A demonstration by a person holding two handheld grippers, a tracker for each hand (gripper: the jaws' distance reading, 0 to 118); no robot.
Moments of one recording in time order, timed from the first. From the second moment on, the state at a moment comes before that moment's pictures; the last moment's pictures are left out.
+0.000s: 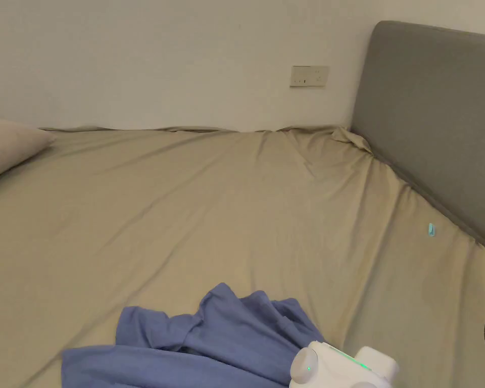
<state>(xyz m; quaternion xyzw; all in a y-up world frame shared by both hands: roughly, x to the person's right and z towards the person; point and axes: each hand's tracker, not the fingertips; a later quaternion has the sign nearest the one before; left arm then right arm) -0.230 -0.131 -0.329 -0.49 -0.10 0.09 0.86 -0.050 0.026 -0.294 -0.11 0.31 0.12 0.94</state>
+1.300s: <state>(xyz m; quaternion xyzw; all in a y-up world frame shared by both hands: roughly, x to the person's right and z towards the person) -0.535 -0.108 -0.116 -0.46 0.31 0.26 0.79 -0.128 -0.016 -0.258 -0.18 0.42 0.15 0.88</state>
